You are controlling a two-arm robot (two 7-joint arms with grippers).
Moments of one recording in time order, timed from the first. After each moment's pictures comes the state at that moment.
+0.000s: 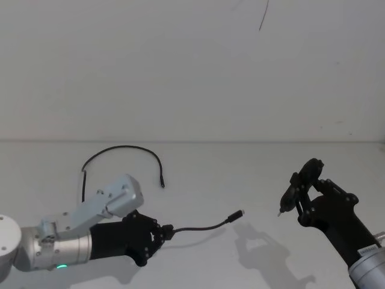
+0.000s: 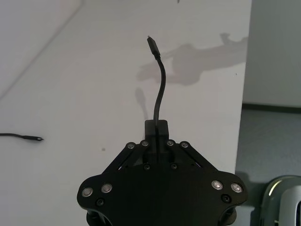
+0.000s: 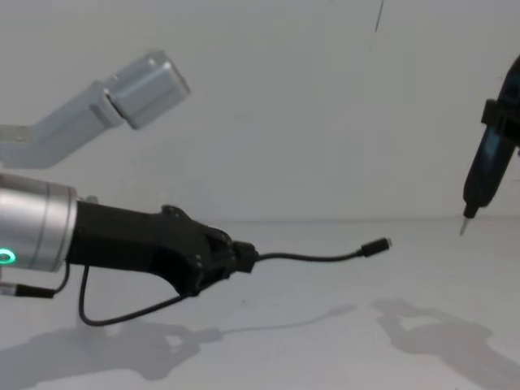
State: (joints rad) left arm -0.53 0.58 0.64 -1.49 -0.32 0.11 -0.72; right arm -0.03 0.35 -0.18 -1.85 0.36 0.00 0.15
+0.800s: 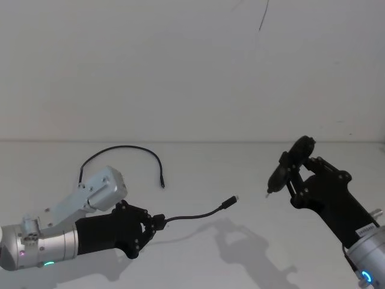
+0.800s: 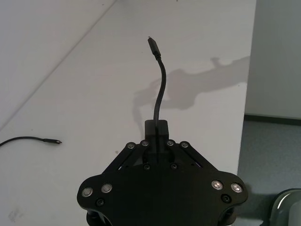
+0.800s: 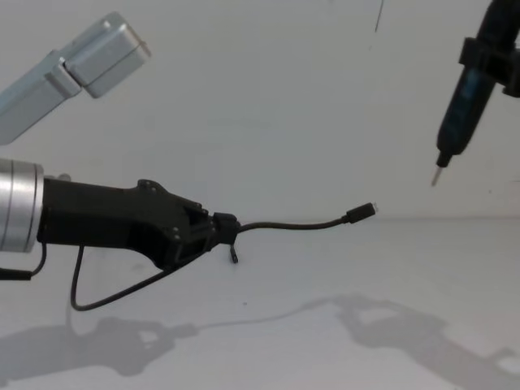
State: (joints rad) left arm -0.49 0.62 0.59 -1.54 -0.37 0.06 -0.70; right arm 0.02 0.36 -0.17 -1.90 0.38 0.03 0.23
